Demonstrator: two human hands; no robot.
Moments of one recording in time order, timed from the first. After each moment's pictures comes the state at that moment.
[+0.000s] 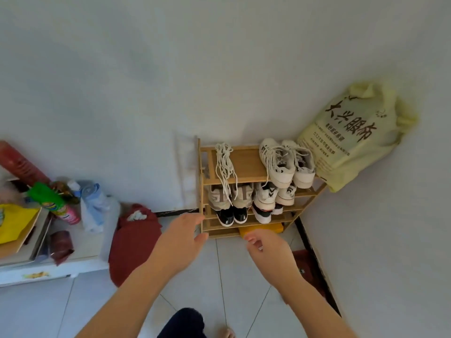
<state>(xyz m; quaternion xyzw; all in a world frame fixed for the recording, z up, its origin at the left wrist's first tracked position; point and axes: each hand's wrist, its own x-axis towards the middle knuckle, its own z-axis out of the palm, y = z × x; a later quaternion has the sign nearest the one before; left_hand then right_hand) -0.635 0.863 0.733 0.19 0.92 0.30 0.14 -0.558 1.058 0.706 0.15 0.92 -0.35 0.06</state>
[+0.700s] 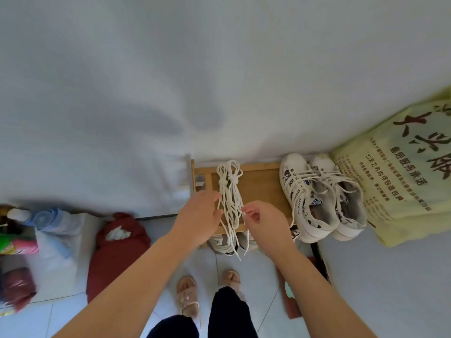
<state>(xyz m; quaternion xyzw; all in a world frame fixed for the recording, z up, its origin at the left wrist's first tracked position) -0.927 0.973 0.648 0.19 0.92 0.28 0.20 -0.857 1.126 0.655 0.18 0.91 -0.35 0.09</state>
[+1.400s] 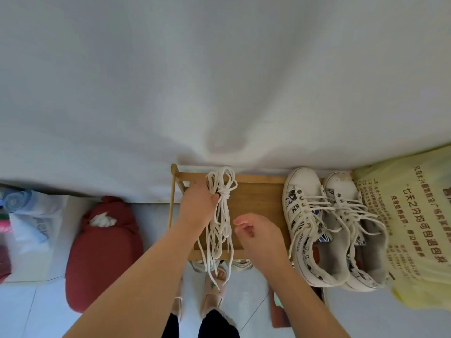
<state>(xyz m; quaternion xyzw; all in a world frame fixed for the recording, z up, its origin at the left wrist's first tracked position) -1.008 1.060 0.560 0.00 0.93 0.31 0.19 -0.913 1.186 0.600 0.14 0.90 -0.38 0.18</state>
